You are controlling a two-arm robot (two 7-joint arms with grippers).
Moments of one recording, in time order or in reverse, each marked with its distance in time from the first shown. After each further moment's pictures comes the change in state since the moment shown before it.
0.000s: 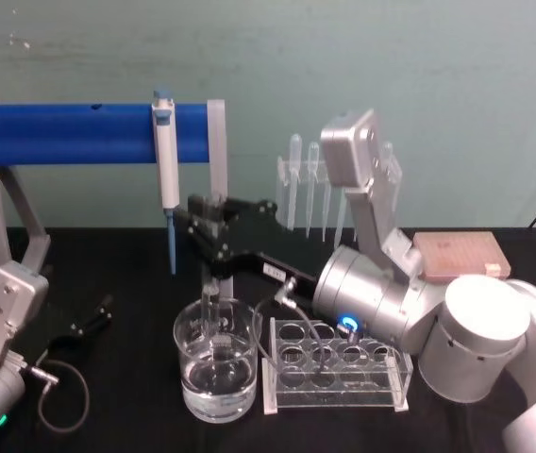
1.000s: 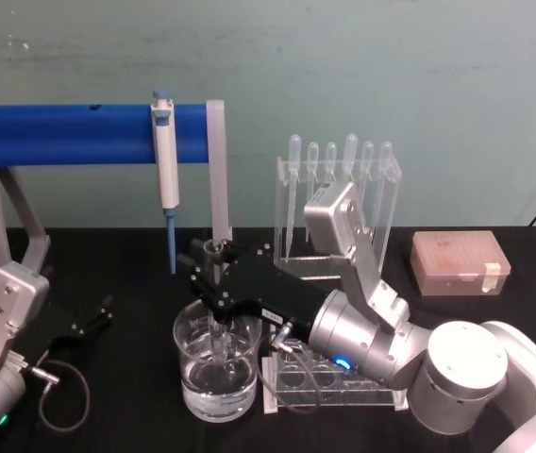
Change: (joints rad) left arm 0.000 0.000 0.000 0.000 0.000 0.000 0.000; right arm -0.040 -0.023 -0.019 0.127 -0.128 -0.178 0.043
